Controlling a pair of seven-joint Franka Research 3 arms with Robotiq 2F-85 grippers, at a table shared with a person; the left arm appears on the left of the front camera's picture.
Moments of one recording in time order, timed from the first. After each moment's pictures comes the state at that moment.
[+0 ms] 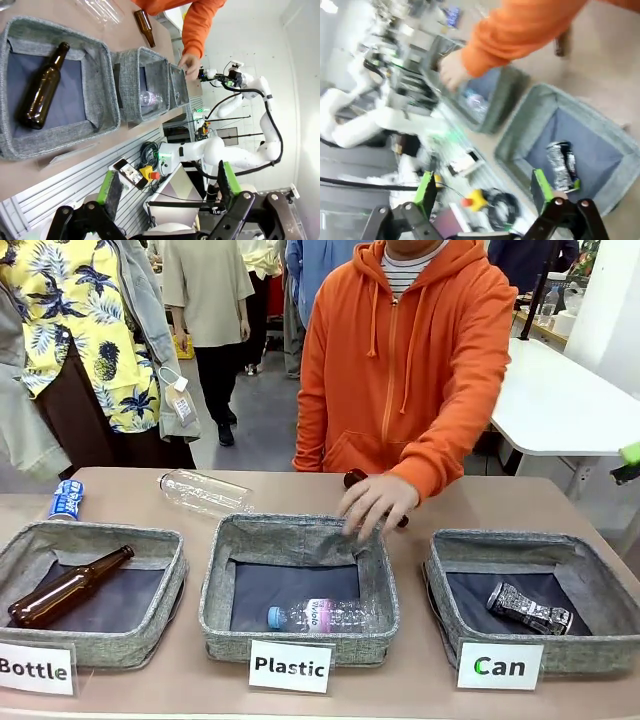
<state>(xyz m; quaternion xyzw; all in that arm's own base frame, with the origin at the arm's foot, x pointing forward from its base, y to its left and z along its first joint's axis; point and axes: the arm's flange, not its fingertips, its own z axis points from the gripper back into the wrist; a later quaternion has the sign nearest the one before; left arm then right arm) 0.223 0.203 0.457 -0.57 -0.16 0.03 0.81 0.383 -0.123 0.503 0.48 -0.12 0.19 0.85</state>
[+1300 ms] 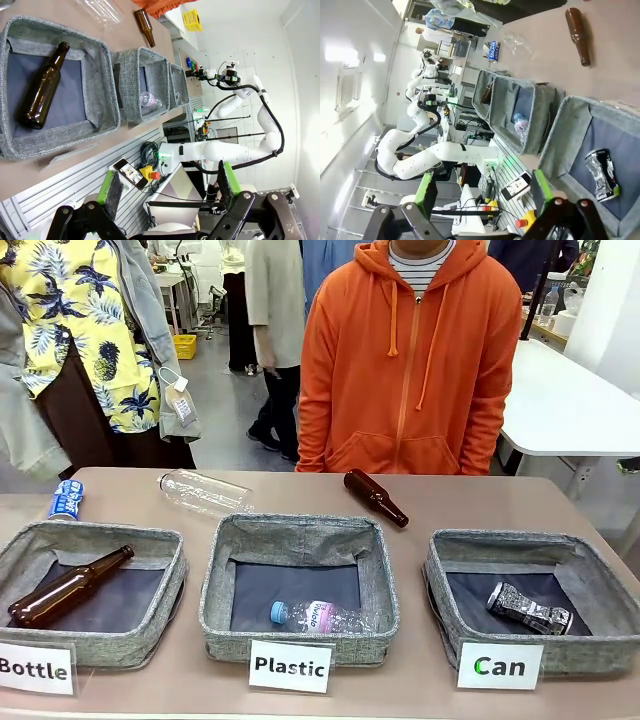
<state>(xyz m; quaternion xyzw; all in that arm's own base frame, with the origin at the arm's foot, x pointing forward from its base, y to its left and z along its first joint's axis) 0.223 0.203 0.457 -0.57 -0.16 0.03 0.81 0.387 -0.148 0.484 0.60 -0.11 0.08 0.79</state>
